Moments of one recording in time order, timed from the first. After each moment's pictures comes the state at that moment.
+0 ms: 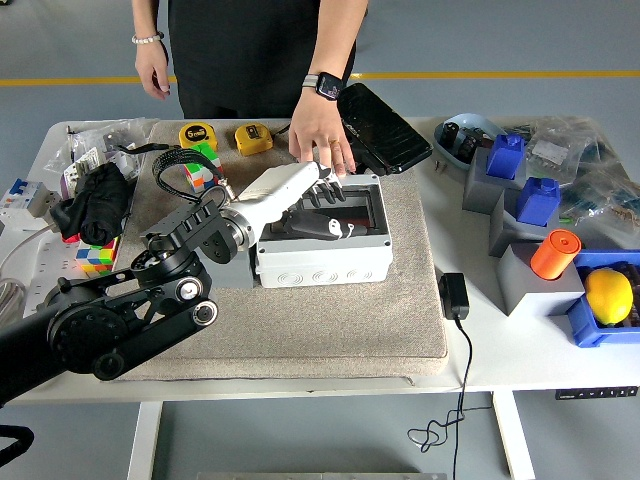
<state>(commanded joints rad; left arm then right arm) -0.72 0.24 -0.58 -1.39 1.63 0.17 0.37 0.08 -0.21 0.35 0.42 -0.65 -0.14 -0.03</state>
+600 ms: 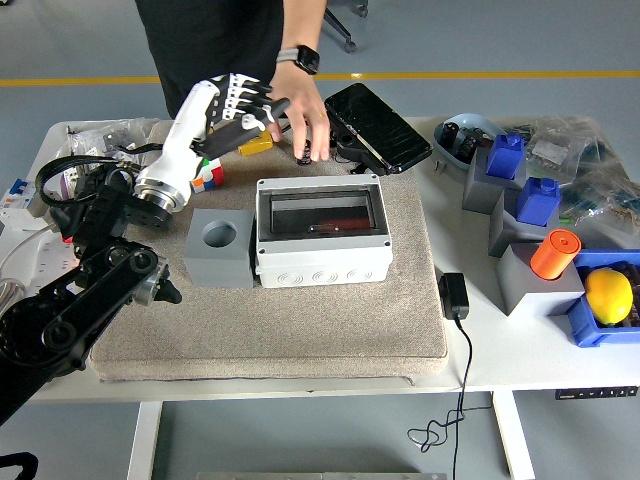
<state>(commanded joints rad) -0.50 0.21 -1.01 -1.36 1.13 0.43 -0.02 0.08 -0.21 0.32 0.38 -0.60 -0.13 -0.04</state>
